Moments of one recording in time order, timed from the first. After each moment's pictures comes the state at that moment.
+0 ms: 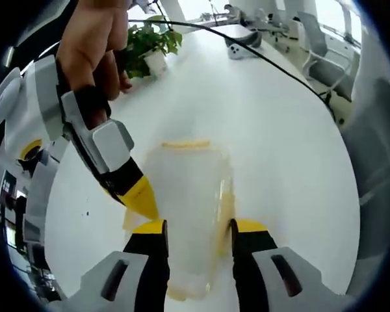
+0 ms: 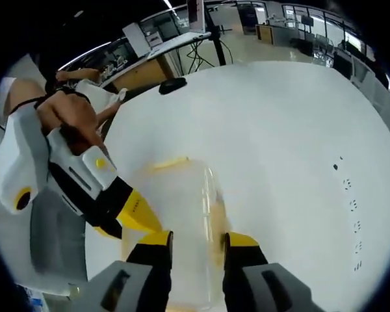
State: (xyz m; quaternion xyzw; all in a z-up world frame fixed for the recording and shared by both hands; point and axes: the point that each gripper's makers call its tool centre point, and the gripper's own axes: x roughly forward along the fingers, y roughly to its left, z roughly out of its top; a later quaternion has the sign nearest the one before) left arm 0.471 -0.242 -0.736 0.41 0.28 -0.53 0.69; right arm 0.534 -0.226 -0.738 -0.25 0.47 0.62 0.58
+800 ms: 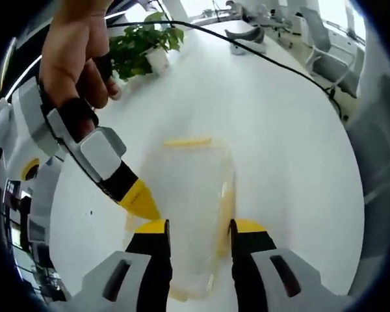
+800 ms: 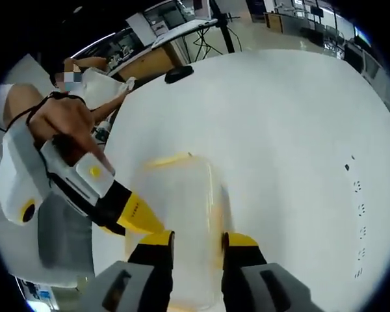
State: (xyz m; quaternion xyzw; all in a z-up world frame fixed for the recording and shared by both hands) left arm 0.468 -0.243 -0.737 0.43 0.27 -0.50 0.70; right arm 0.531 -0.227 -0.742 -0.26 0.50 0.63 0.54
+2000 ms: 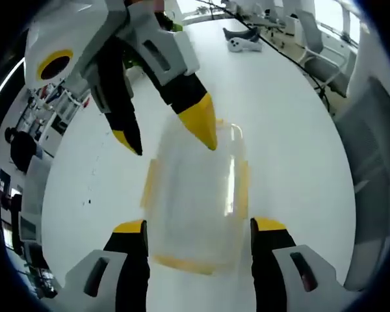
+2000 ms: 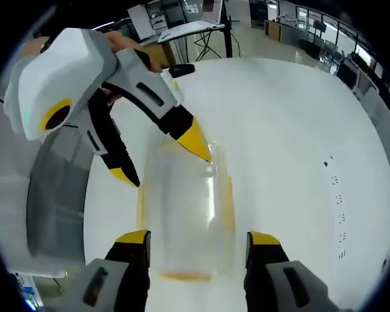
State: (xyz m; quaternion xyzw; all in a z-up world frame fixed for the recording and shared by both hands) left arm 0.494 -0.205 -0.730 0.42 0.31 -0.53 0.67; right arm 0.511 -0.258 -0.720 -0.32 0.46 0.60 0.57
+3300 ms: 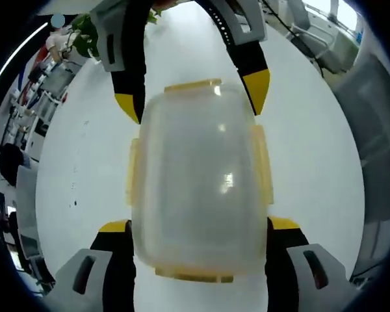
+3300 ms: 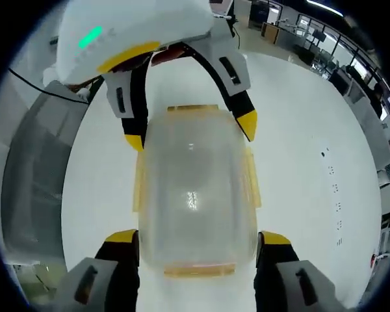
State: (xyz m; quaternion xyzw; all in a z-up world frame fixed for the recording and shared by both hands) left arm 0.503 -0.199 -0.768 0.47 0.34 -0.55 0.60; right arm 0.491 -0.277 -0.754 -0.38 0.43 0.56 0.60
